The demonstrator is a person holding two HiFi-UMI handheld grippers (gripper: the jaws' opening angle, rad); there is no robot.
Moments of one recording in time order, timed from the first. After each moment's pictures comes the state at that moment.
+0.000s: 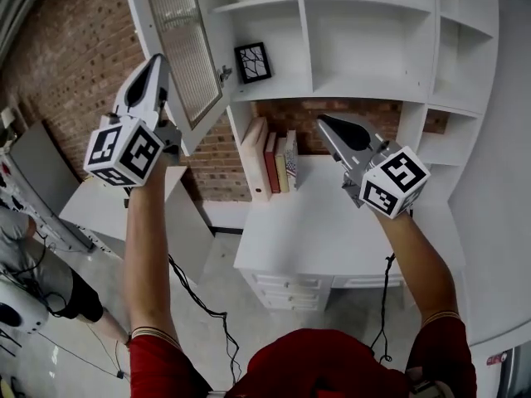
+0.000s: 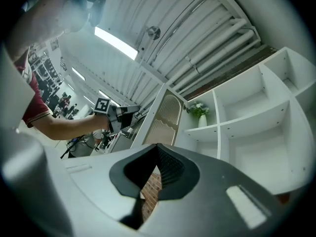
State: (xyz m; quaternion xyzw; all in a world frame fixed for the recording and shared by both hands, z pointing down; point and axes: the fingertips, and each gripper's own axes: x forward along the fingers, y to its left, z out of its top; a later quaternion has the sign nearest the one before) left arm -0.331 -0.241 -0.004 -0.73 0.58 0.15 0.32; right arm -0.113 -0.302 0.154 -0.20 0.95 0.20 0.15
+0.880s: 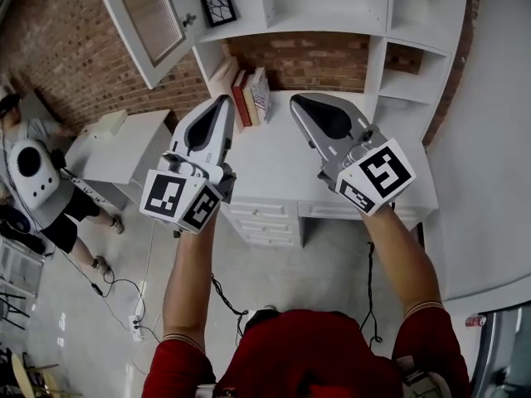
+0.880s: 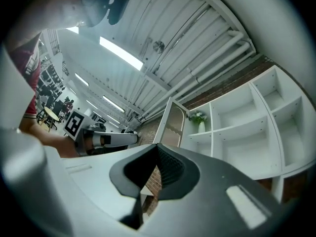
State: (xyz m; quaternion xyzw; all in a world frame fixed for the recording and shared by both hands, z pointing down) left arm -0.072 -0.143 0.182 -0.81 0.53 0.11 0.21; right arm 0.017 -0.163 0.199 -0.18 0.95 0.20 0.16
